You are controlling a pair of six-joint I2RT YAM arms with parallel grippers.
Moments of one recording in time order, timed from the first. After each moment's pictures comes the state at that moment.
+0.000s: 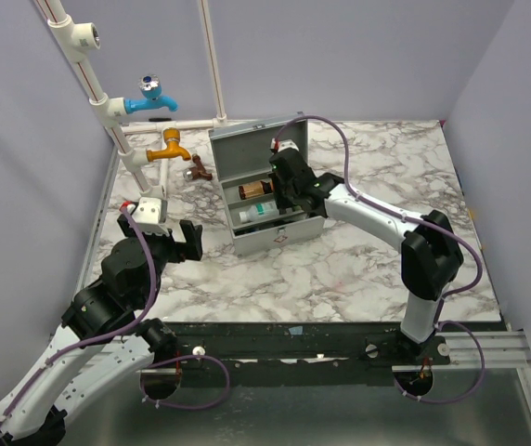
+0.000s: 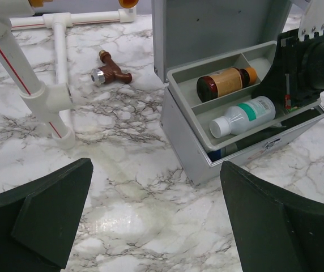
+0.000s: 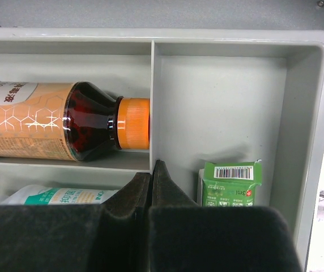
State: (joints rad) left arm -0.74 0.47 0.83 -0.59 -0.52 -0.23; right arm 0.76 1.84 1.50 -0.43 0.24 0.34
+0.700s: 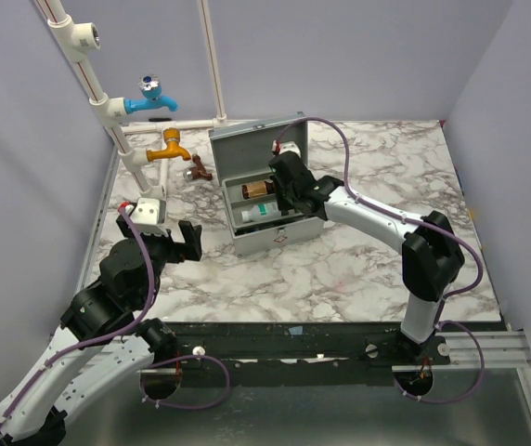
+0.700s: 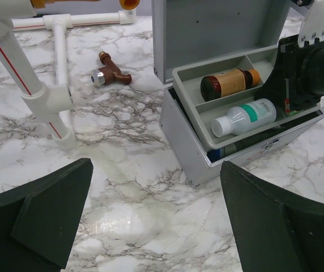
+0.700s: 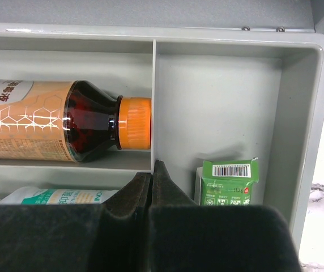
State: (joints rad) left arm -0.73 0.46 0.83 -0.59 -0.52 -0.23; right arm 0.76 1.83 1.47 -0.41 0.33 0.34
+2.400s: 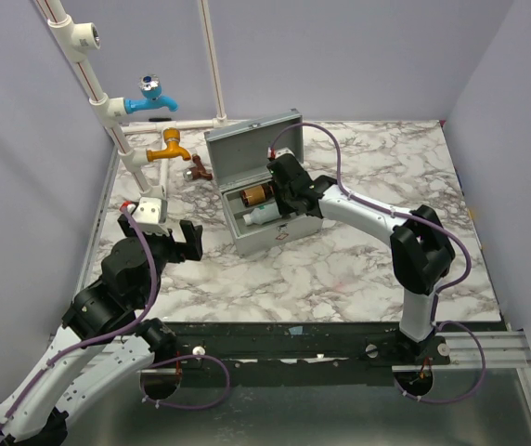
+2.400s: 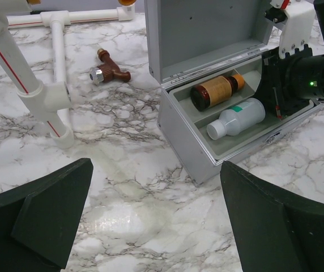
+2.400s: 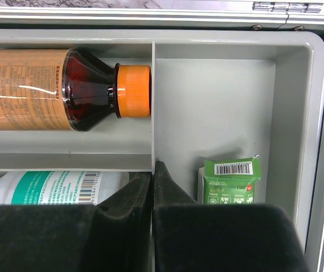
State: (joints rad) left arm -0.71 0.46 0.83 -0.59 -0.50 -0.23; right arm 0.75 1.90 1.48 -0.43 0.26 0.26
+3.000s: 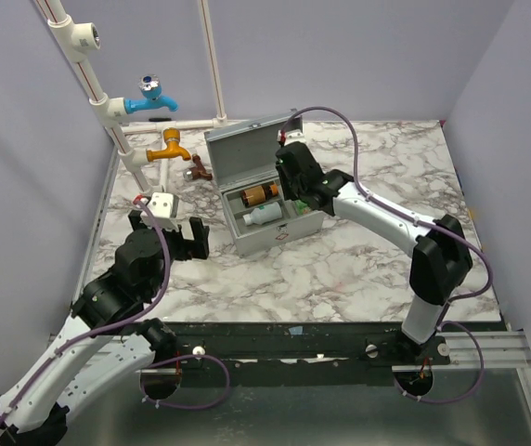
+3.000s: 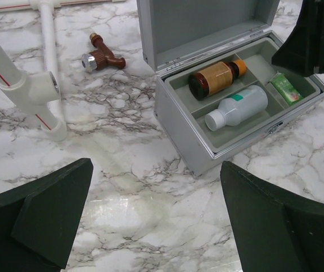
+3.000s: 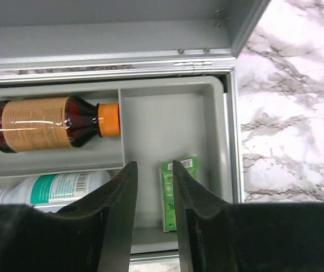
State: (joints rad) left arm -0.71 0.52 0.83 -0.59 -0.48 -0.25; right arm 0.75 1.79 1.49 -0.43 0.39 0.23
